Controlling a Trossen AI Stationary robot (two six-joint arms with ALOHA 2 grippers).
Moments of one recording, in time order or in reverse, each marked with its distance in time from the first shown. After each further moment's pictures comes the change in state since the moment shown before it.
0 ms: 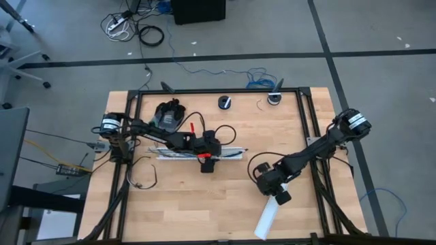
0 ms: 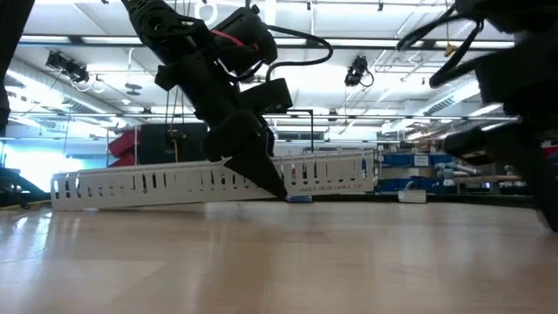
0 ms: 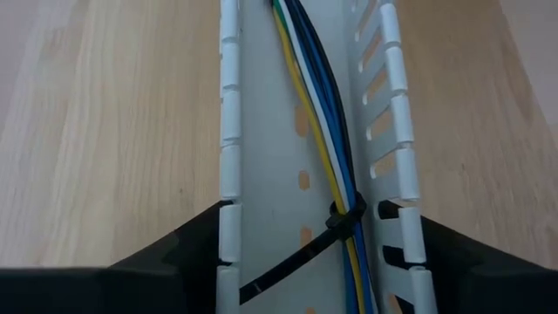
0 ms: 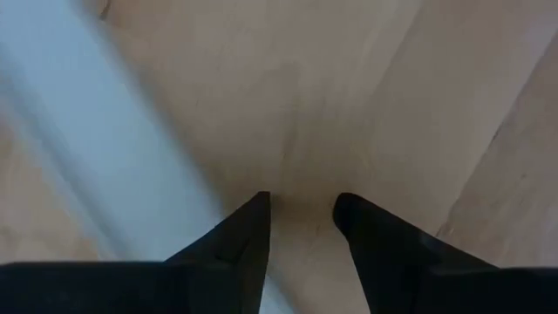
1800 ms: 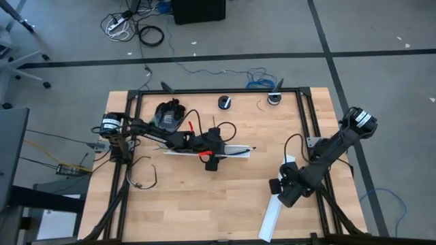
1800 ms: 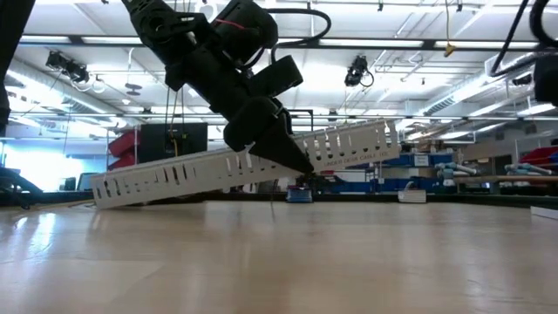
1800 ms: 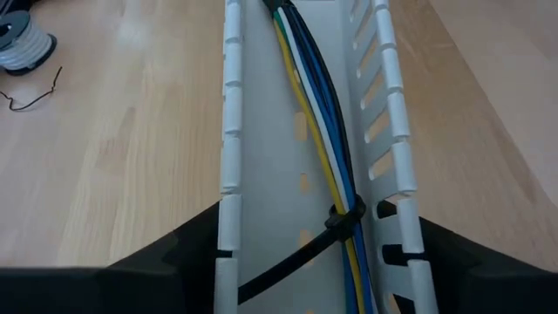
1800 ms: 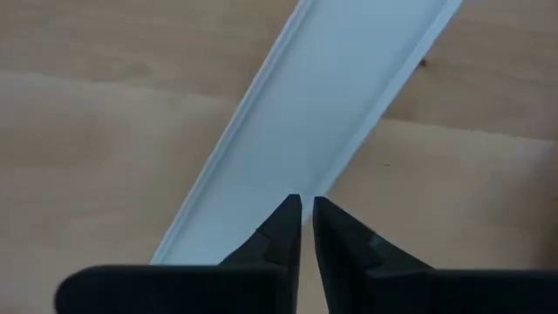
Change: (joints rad) left arm 0.007 0.000 0.000 0.186 -0.001 0.126; right arm 0.279 -0.096 0.080 -0.421 0.197 2.163
